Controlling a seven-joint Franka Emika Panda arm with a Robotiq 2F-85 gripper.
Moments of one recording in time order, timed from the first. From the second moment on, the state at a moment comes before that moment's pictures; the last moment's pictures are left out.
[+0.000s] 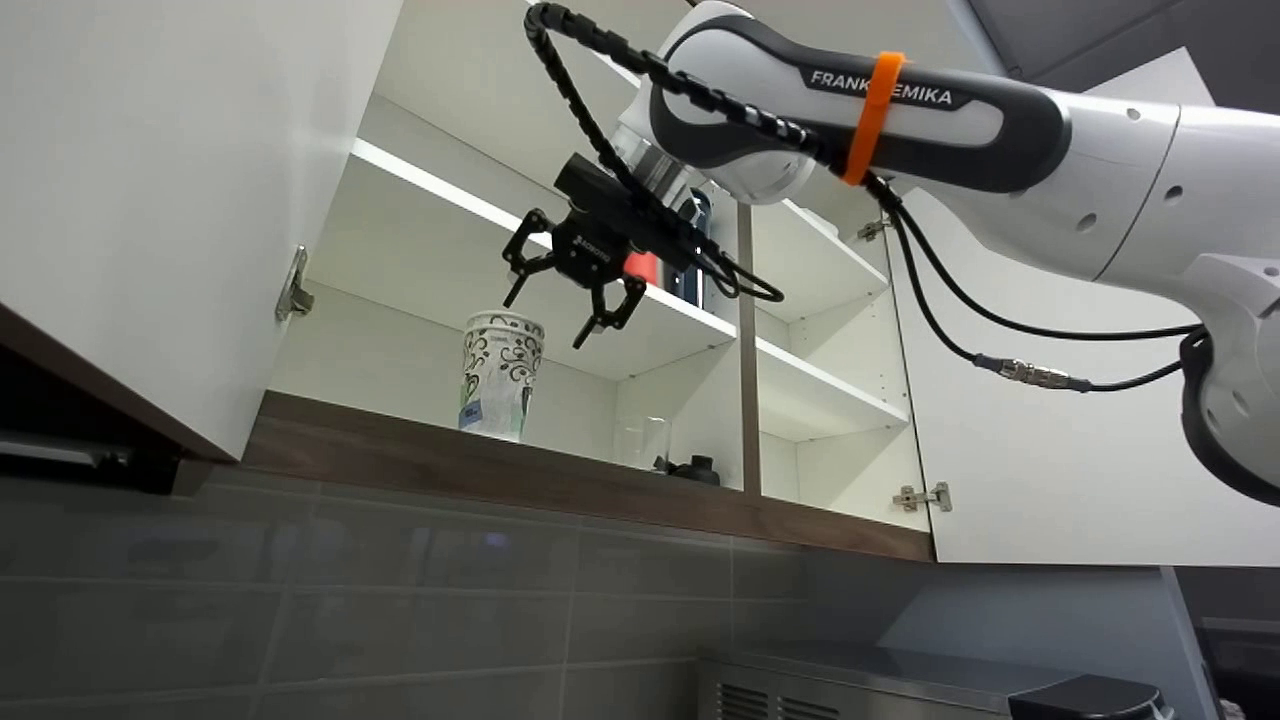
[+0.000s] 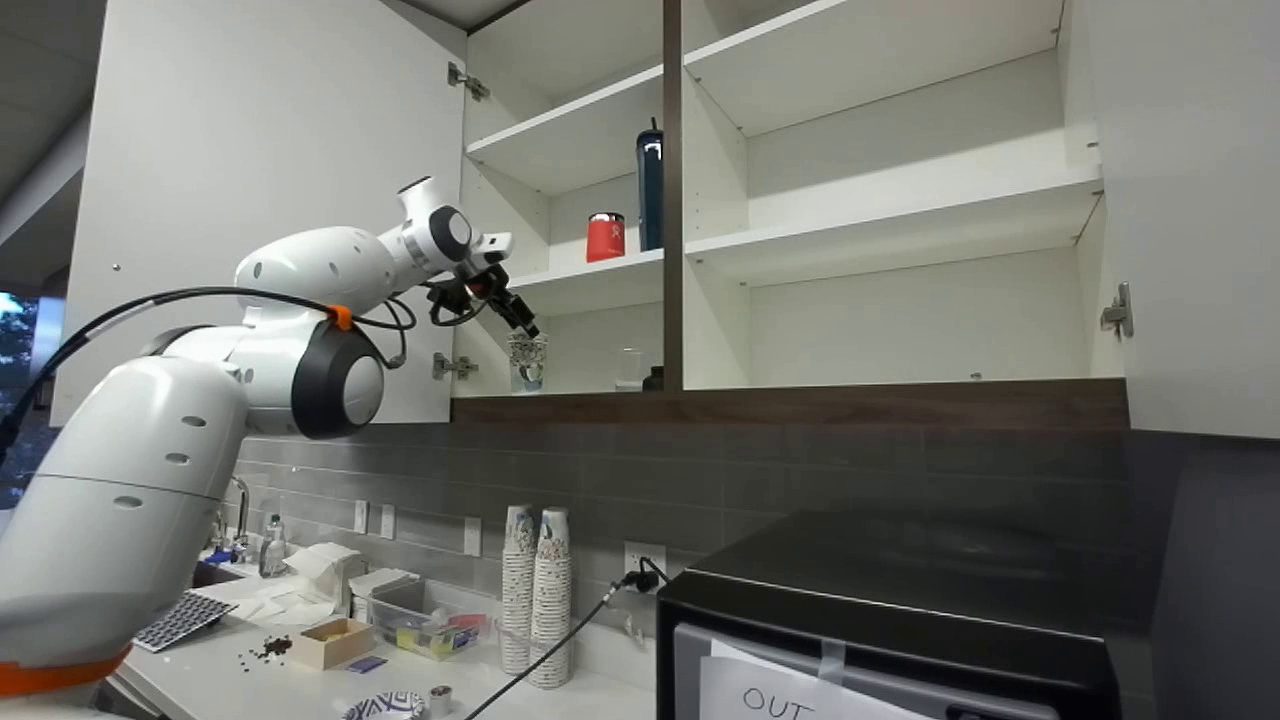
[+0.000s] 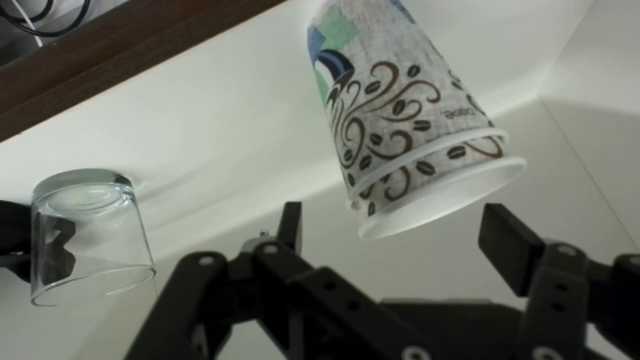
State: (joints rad) arm 0.31 0.29 0.27 -0.81 -0.52 1.93 0.90
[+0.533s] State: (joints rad) arm 0.31 0.31 0.27 -0.75 -0.52 1.88 0.90
